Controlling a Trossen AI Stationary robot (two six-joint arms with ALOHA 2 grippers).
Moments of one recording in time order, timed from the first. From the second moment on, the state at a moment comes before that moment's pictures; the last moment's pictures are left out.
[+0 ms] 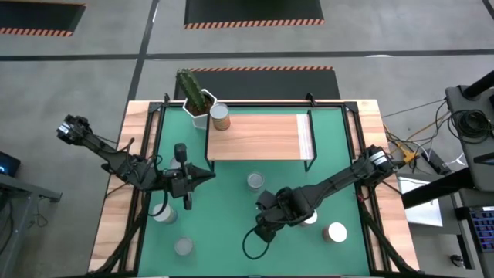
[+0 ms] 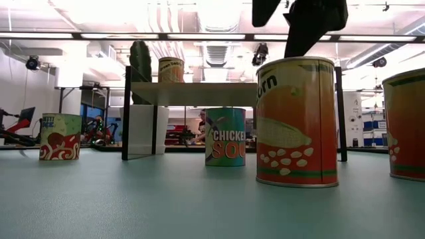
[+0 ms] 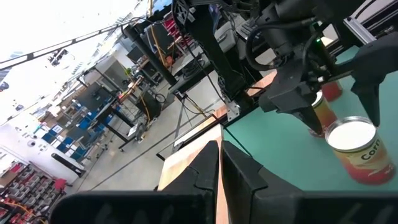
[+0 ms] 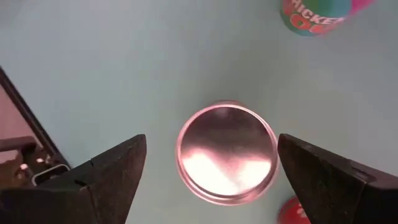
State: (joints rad) left arm -0.54 0.98 0.82 0.03 -0.70 0.59; right arm 0.45 1.93 1.73 -1.02 0.13 1.08
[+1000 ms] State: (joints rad) left arm -0.54 0.98 0.82 0.04 -0.70 0.59; right arm 0.44 1.97 1.71 -1.04 0.10 1.22
